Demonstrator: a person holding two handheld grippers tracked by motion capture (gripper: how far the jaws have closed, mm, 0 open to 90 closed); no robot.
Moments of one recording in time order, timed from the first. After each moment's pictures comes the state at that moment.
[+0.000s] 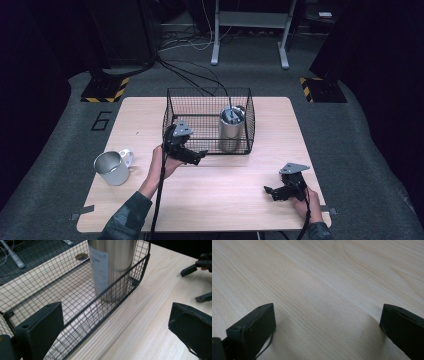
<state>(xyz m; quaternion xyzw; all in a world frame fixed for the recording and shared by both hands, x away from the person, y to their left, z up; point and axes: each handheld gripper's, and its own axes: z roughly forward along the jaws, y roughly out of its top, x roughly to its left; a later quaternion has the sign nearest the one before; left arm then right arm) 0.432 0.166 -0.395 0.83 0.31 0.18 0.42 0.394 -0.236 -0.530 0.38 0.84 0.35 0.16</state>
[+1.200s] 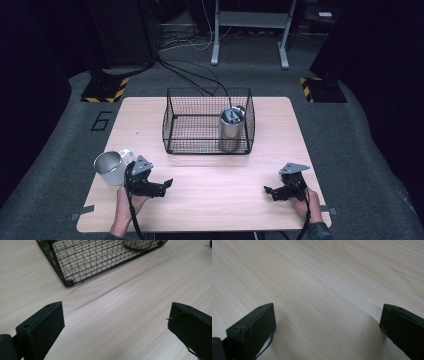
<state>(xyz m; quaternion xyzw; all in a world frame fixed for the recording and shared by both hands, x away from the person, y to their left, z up) 0.352 0.266 -0.460 0.79 0.42 0.19 0.40 0.394 -0.236 -0.530 0.38 0.84 0.35 0.16</state>
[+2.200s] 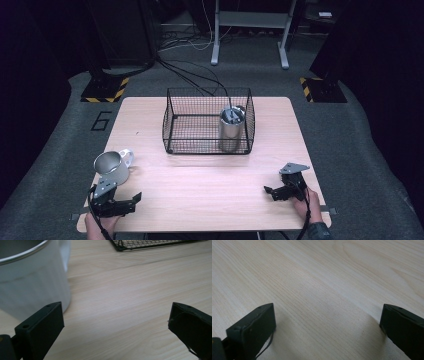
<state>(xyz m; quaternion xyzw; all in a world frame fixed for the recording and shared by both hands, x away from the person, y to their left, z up) 0.298 0.347 -0.488 0.71 0.53 0.23 0.39 0.394 -0.236 -0.530 0.38 0.84 0.35 0.16</state>
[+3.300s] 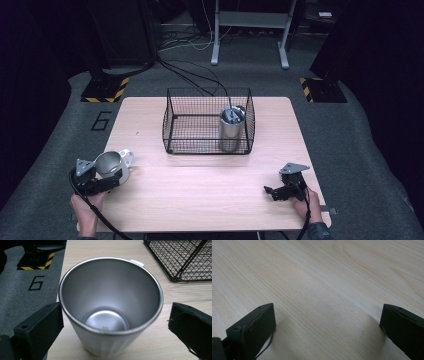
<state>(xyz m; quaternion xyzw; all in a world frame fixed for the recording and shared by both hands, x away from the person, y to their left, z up) 0.350 0.392 -0.470 0.65 0.59 0.30 0.37 0.394 -0.236 -0.530 0.38 0.84 0.35 0.16</state>
